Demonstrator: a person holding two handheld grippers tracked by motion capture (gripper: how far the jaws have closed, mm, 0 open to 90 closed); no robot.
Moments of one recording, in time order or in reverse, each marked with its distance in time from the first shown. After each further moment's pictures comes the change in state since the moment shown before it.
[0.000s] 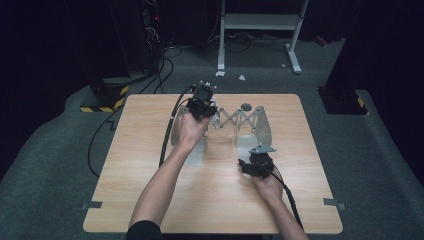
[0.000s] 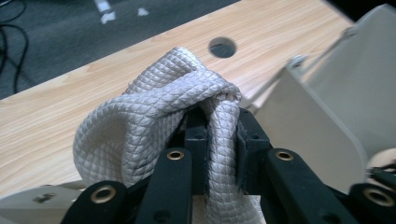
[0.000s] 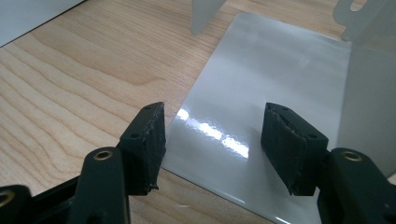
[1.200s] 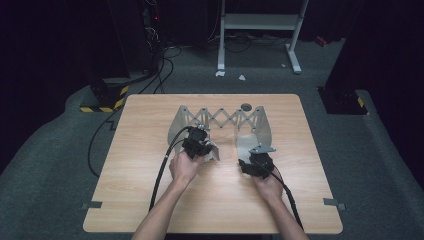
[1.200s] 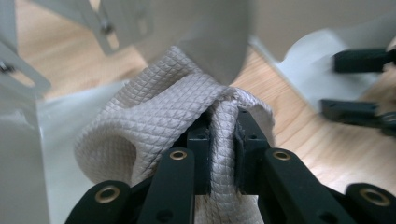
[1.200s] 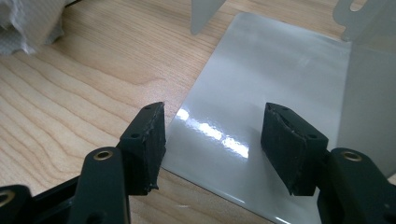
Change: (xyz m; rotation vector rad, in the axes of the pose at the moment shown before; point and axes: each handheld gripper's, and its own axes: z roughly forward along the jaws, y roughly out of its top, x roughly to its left) left arm -0.024 -0.113 0.018 0.059 -0.118 -0.049; right arm 0.000 0.000 0.000 0.000 -0.001 -0.002
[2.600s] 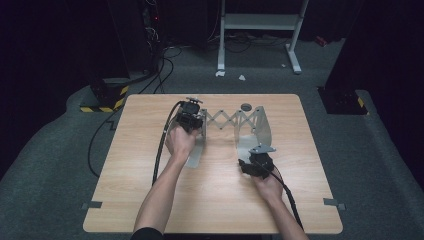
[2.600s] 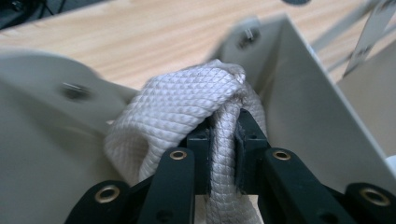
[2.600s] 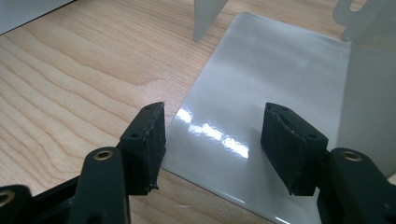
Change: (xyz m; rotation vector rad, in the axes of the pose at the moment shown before) left arm 0.044 0.059 0.011 0.021 0.211 -0.080; right arm 0.000 0.000 0.000 0.000 0.000 0.001
